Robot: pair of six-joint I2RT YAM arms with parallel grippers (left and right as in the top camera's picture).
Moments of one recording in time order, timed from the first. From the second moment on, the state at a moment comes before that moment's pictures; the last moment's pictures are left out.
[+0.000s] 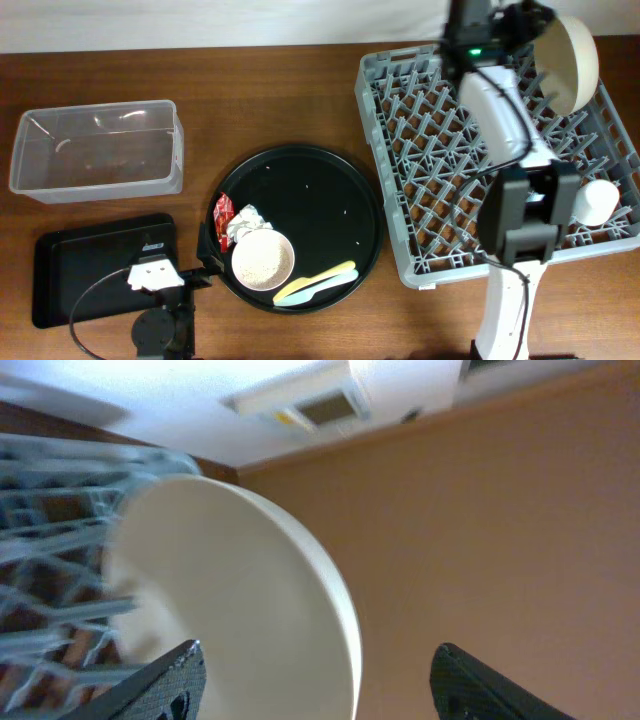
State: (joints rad) left arm -0.01 0.01 0.01 -0.07 -0.14 -0.15; right arm 0.10 2.25 2.04 -0.28 1.18 -0.79
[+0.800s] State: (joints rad) left arm -0.01 0.01 0.01 -0.07 -0.14 -0.15; right arm 0.52 1.81 2.10 -0.15 1.39 -0.73
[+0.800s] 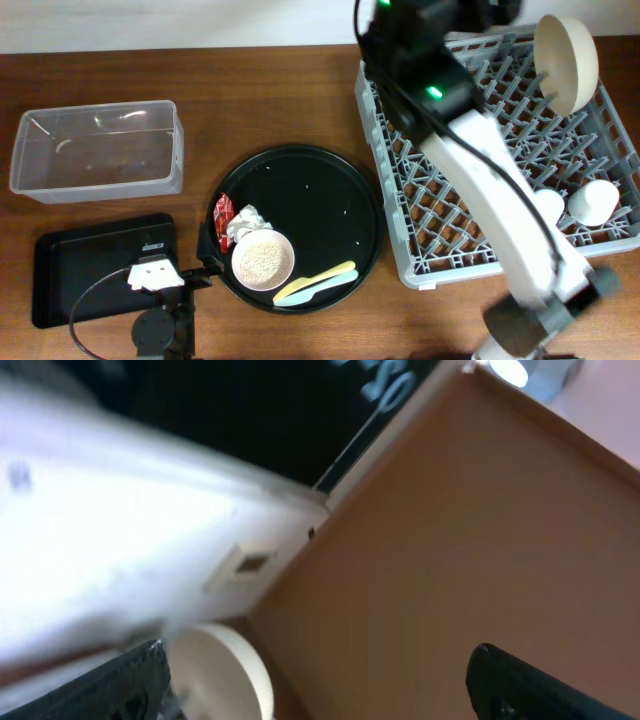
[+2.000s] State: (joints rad) left arm -0.01 0.01 0.01 -0.07 -0.14 -0.15; right arm 0.60 1.92 1.99 -1.41 -0.11 0.08
